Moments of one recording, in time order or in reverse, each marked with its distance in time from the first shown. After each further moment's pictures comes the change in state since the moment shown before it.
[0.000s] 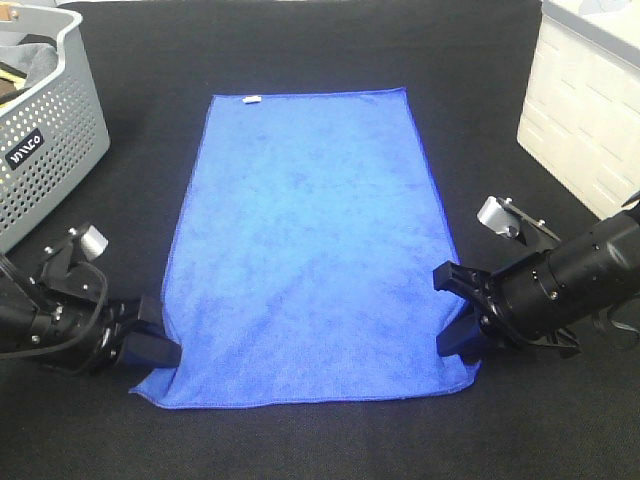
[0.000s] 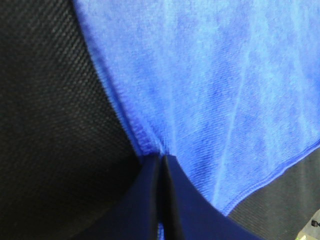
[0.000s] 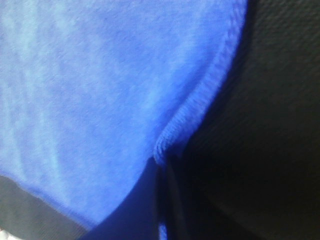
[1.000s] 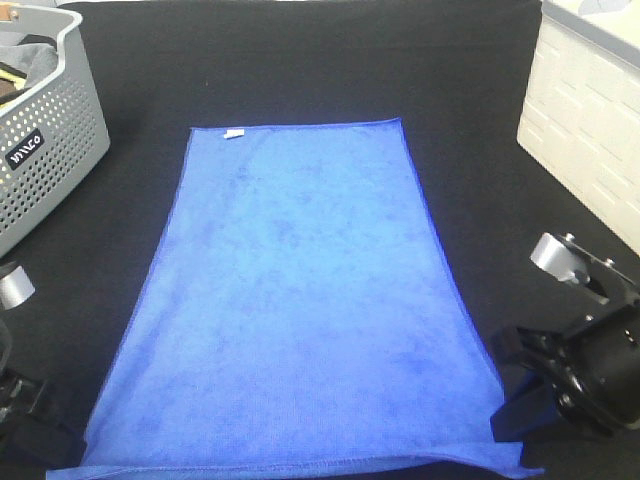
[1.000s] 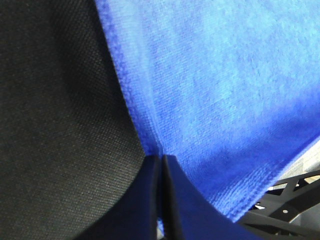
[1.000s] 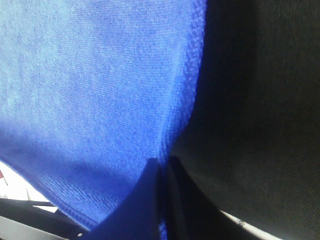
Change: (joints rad) left arm 0.000 -0.467 0.185 0.794 0.031 -0.752; right arm 0.004 -0.415 0.261 -0.309 0.127 0.318
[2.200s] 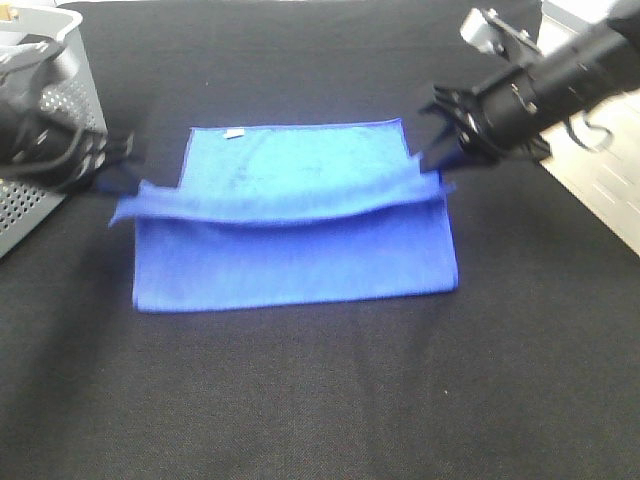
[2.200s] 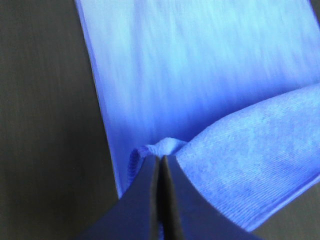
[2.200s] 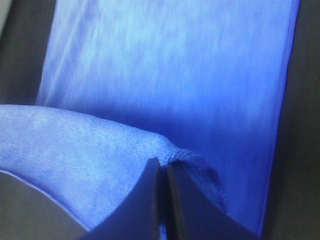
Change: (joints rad) left arm 0.000 0.309 -0.625 0.003 -0.273 0.000; right arm 0.002 0.440 -0.852 -0.080 -0.026 0.013
